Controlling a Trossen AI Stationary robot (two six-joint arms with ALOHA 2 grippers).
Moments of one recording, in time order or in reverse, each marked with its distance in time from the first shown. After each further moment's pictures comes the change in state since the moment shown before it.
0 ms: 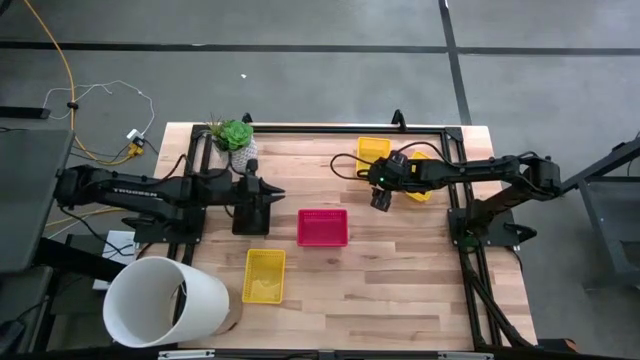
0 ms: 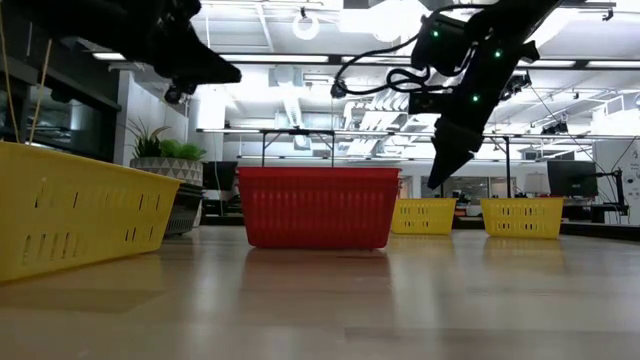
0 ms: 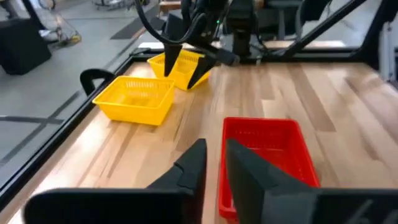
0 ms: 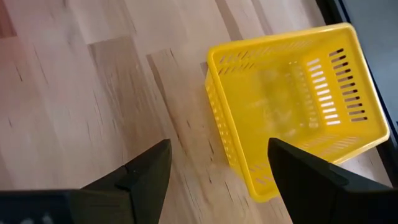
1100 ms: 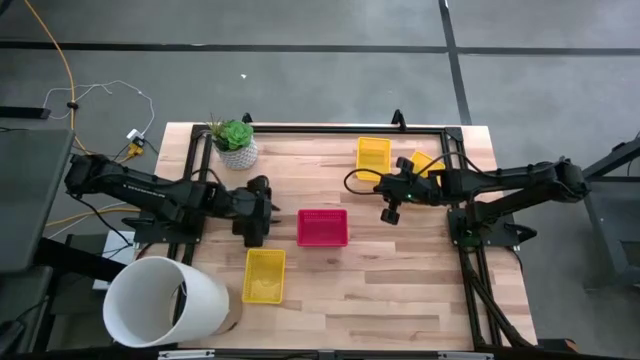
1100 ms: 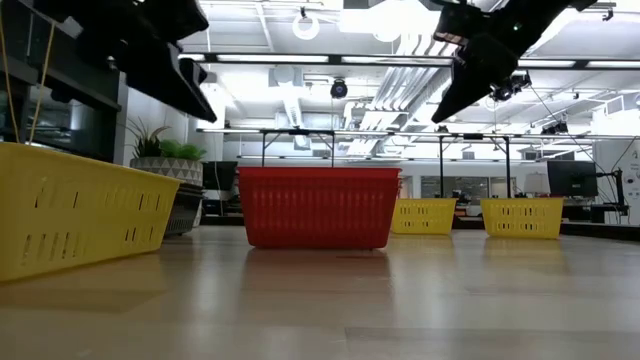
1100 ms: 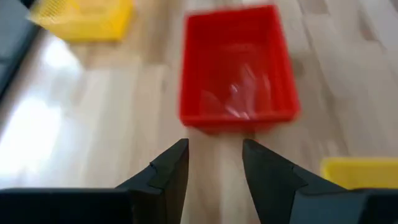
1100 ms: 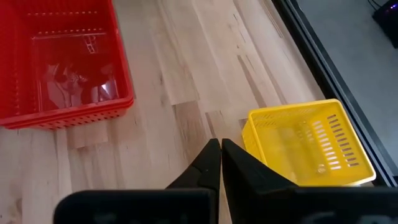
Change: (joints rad) left arm -0.182 0.170 0.178 -0.449 -0.114 -0.031; right arm 0.232 -0.269 0.000 -0.034 0.048 0.068
